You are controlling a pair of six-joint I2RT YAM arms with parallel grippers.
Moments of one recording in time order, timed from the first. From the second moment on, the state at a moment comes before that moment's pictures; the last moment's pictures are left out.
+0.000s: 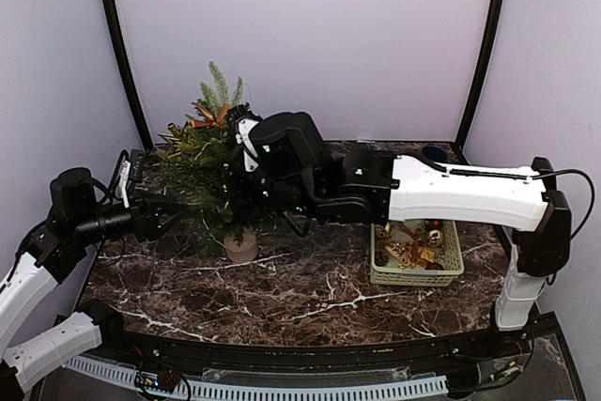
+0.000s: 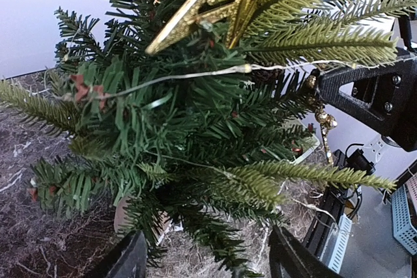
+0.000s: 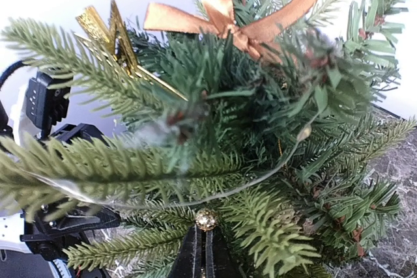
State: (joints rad) left arm -0.30 0.56 0.56 -0.29 0.60 -0.25; right arm 1.31 1.86 1.77 -0.29 0.40 0.36
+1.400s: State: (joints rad) left arm -0.42 0.61 0.56 -0.30 0.60 -0.27; right arm 1.31 1.94 1.80 -0.24 0.47 0.40
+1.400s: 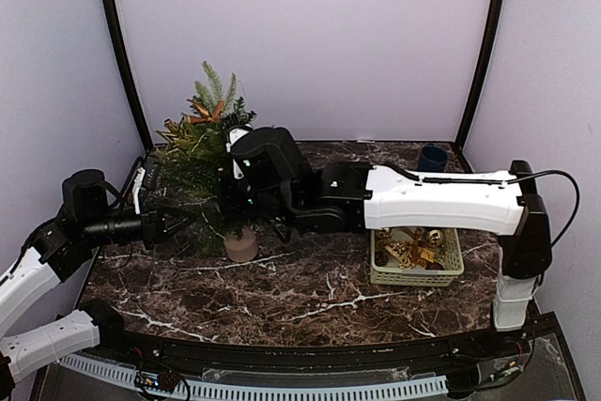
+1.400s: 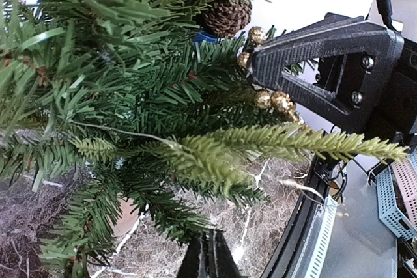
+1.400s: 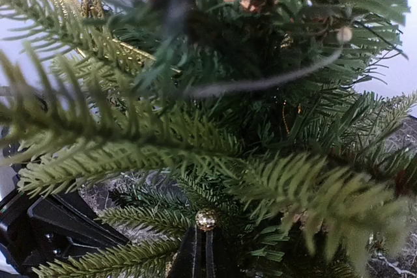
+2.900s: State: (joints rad) left arm -0.42 0.44 0.58 -0.37 0.44 -0.28; right arm 1.34 1.59 1.52 -0.22 0.29 0.42
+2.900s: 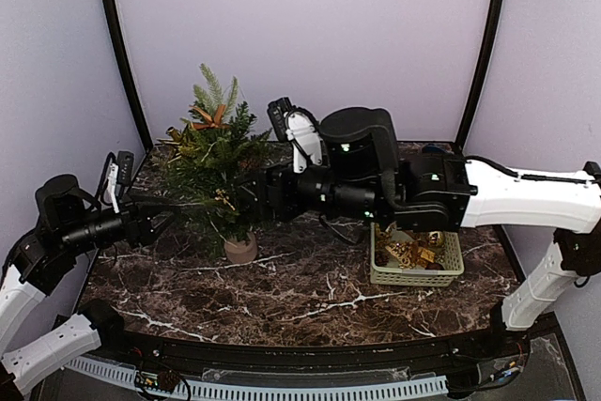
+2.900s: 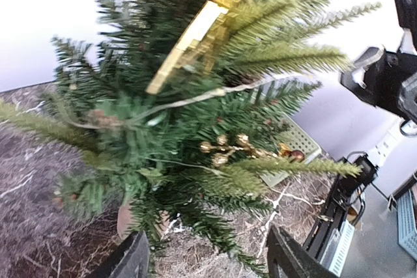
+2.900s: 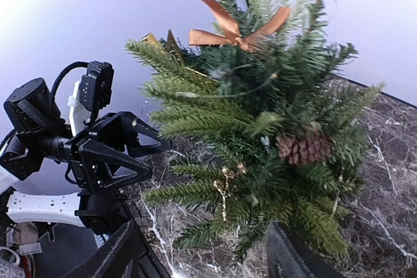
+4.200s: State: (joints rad) left arm 0.10 1.00 0.80 -0.30 0.00 -0.27; right arm 0.05 1.13 0.72 -0.11 -0.07 0.27
